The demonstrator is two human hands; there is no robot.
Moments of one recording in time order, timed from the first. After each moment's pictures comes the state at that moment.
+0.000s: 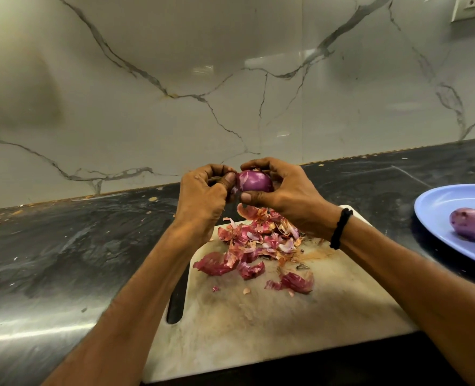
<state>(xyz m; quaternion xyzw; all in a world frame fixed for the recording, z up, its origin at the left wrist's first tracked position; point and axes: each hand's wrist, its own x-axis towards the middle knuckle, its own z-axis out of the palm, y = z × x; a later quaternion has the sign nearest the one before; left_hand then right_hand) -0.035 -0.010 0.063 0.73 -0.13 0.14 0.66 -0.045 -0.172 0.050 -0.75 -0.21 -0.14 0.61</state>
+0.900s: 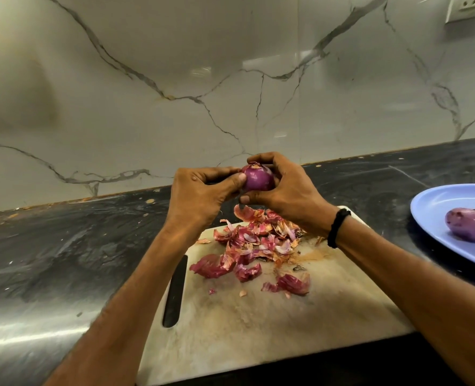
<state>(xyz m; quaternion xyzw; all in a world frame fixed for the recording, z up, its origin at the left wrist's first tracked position) -0.044 -0.004 0.071 0.76 -0.20 0.17 0.60 -0.042 -0.178 0.051 -0.78 -0.19 -0.20 0.56</state>
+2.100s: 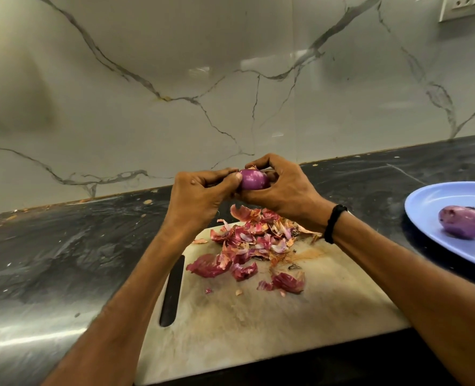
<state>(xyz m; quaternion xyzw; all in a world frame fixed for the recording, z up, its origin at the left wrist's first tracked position) -0.038 -0.003 0.066 0.77 -0.23 0.18 0.56 -0.042 -0.183 0.051 -0.80 -0.17 -0.20 0.54</state>
